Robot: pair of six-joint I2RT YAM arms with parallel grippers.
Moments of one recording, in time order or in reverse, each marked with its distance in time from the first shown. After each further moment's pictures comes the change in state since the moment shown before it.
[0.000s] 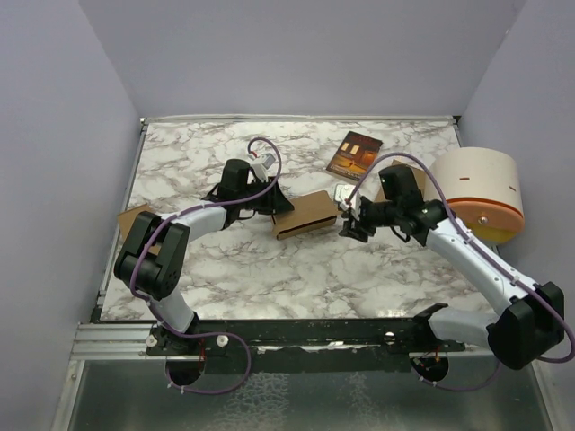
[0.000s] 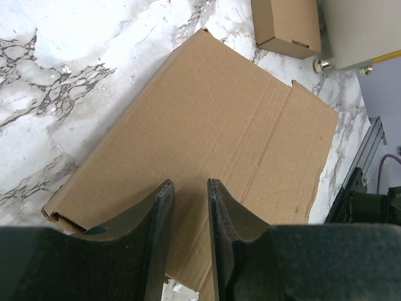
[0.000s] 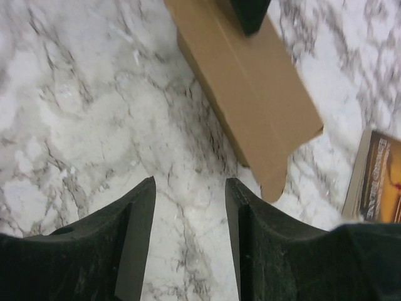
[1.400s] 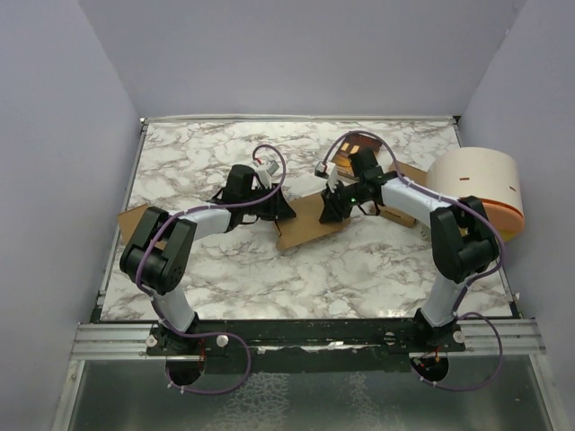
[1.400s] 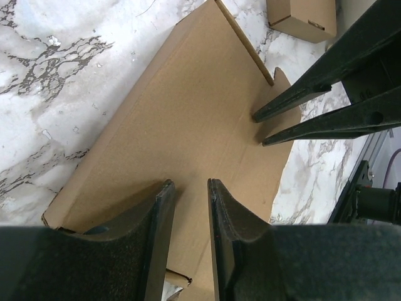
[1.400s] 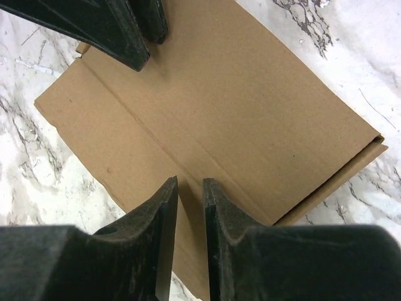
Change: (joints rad) left arm -0.023 0.050 -0.022 0.022 -0.006 -0.004; right arm -0.060 0.608 0.279 0.124 -0.143 0.343
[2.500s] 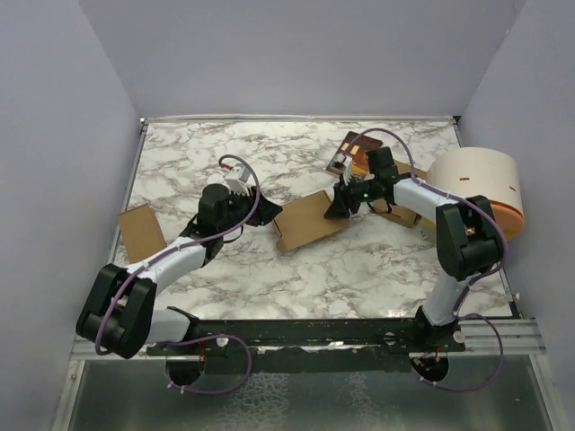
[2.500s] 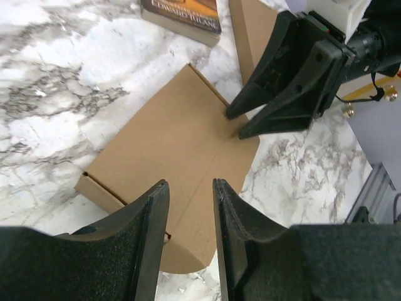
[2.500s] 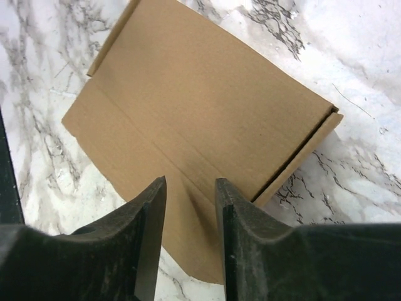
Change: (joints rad) left arm -0.002 -0.412 -0.293 0.193 -0.194 -0.069; right arm -0.106 0.005 -0.051 0.119 -0.165 0.094
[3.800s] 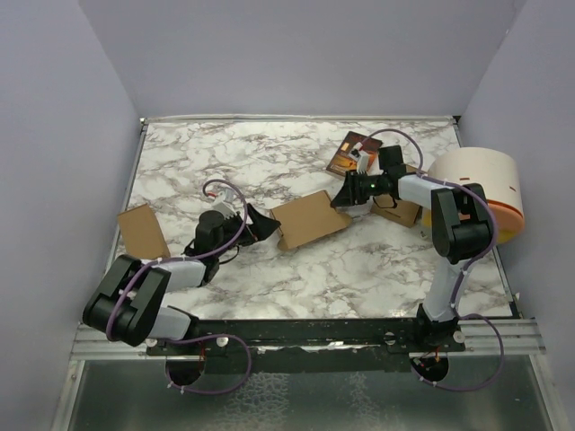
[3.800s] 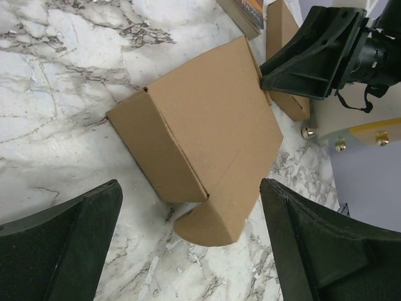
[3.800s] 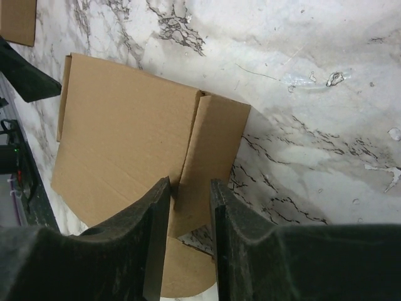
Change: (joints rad) left arm 0.023 0.029 -0.282 0.314 -0.110 -0.287; right arm -0.113 0.138 0.037 0.143 -0.010 0.373
